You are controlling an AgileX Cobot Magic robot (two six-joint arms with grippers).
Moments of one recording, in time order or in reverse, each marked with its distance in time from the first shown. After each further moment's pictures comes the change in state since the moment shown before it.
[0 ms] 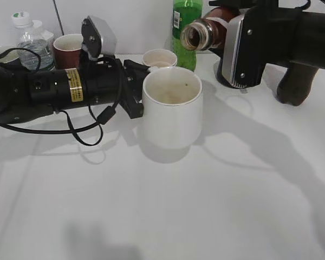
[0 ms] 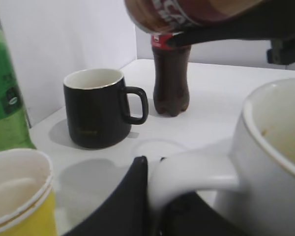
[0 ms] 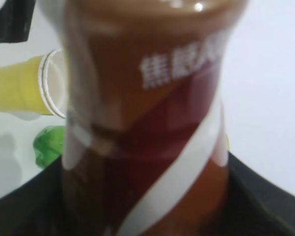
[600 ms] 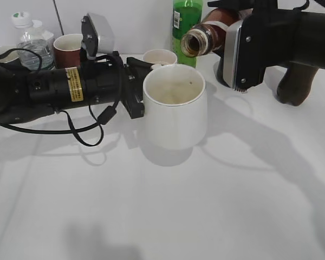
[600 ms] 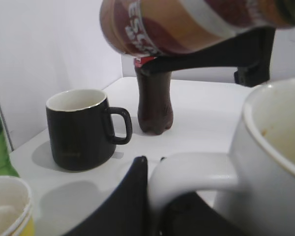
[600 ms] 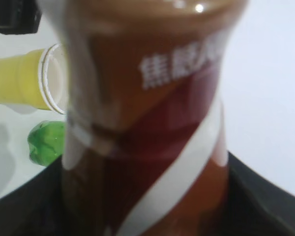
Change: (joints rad) left arm -0.005 0.000 0.000 0.016 -0.075 0.000; right arm 0.000 0.000 0.000 0.000 0.000 -0.075
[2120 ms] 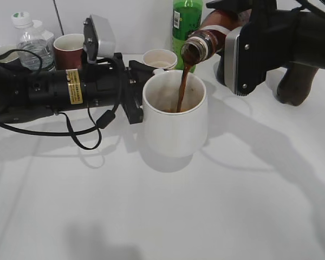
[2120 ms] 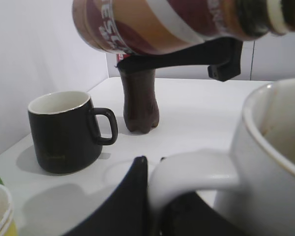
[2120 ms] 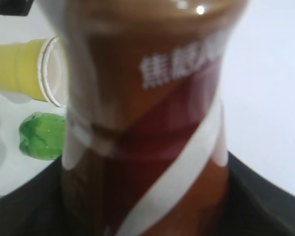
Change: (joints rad) left arm 0.000 0.000 0.000 0.055 -0.023 0.000; right arm 0.000 0.000 0.000 0.000 0.001 -0.096
